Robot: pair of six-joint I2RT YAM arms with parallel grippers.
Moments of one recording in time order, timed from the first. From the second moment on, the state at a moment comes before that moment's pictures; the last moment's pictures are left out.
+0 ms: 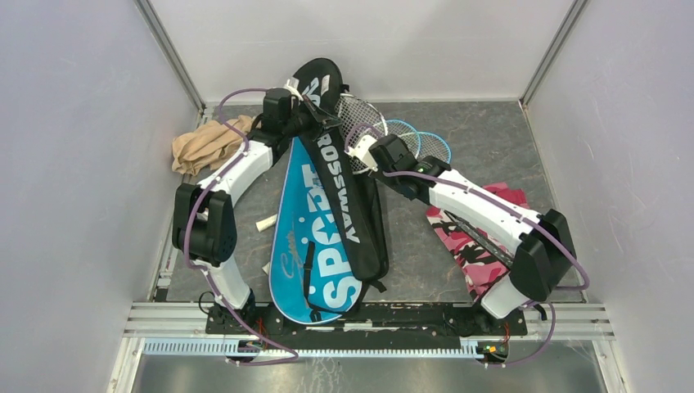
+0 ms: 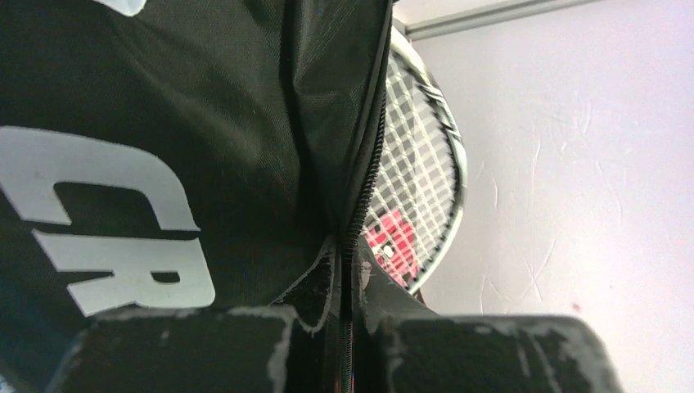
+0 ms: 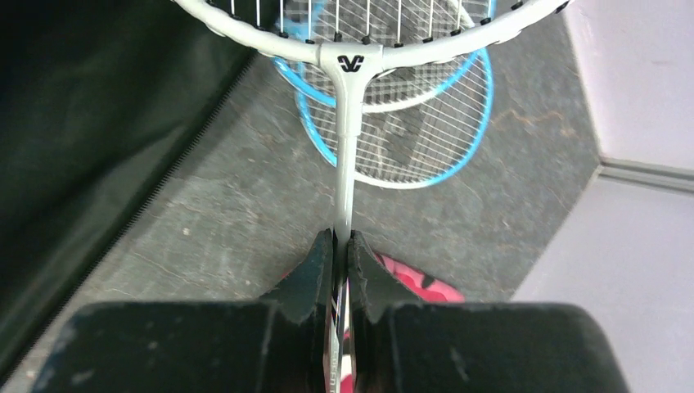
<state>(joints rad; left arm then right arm) -0.29 1.77 1.40 0.00 0.43 -0.95 0.76 1.56 1.32 -0.62 0.44 -0.39</state>
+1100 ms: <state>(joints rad) -0.28 1.77 1.26 0.34 0.64 -1.23 0.67 1.68 1.34 -0.33 0.00 -0.18</state>
